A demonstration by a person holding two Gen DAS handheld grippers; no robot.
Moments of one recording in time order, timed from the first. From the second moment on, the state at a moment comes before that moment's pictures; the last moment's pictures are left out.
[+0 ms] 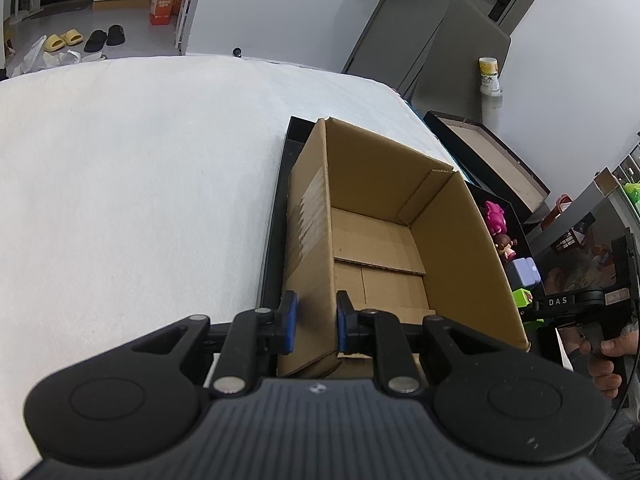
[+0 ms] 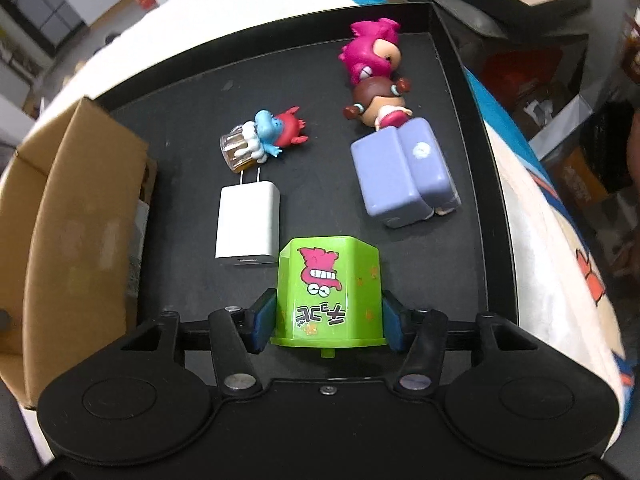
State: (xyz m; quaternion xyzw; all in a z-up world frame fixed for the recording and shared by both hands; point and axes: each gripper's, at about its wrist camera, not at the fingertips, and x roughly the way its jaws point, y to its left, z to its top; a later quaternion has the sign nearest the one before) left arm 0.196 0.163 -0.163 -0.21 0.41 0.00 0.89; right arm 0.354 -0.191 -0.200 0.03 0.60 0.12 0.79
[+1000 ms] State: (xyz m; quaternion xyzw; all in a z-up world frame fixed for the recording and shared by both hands) left arm 0.196 0.165 -0.162 -0.21 0.42 0.00 0.88; right arm 0.338 -0.150 -0.097 0.00 0.53 0.18 0.83
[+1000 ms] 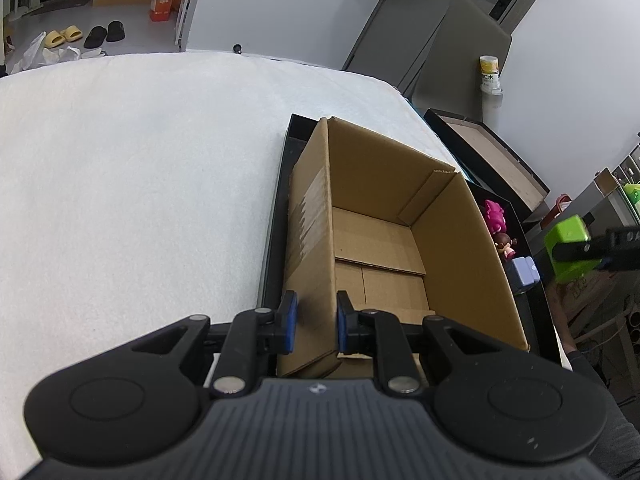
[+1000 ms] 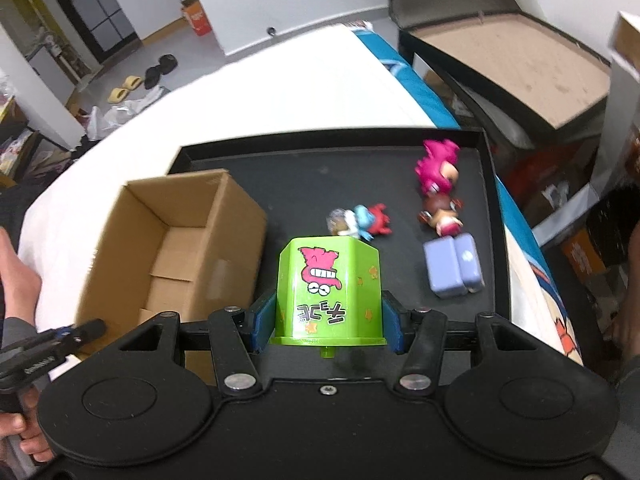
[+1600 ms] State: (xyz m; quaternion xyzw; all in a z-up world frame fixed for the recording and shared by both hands) left arm 0.197 0.166 -0.163 -0.21 0.42 0.00 0.88; right arm 0.340 -0.082 -0.064 -0.02 0.50 0.25 0.83
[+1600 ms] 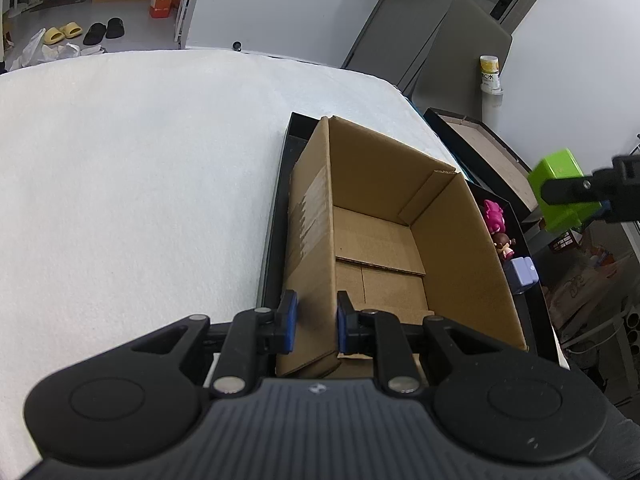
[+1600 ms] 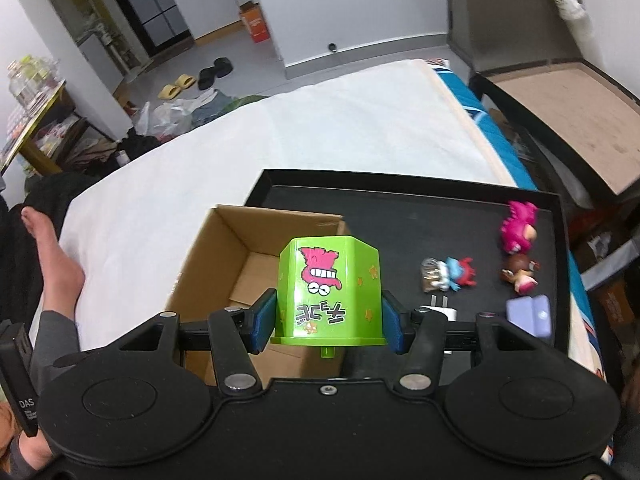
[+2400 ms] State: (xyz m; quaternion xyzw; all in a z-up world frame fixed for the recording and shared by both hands) left arm 0.194 0.184 -0.166 -0.26 0.42 -0.01 0.87; right arm 0.343 0.009 -0.108 -0.06 0.52 0.27 0.81
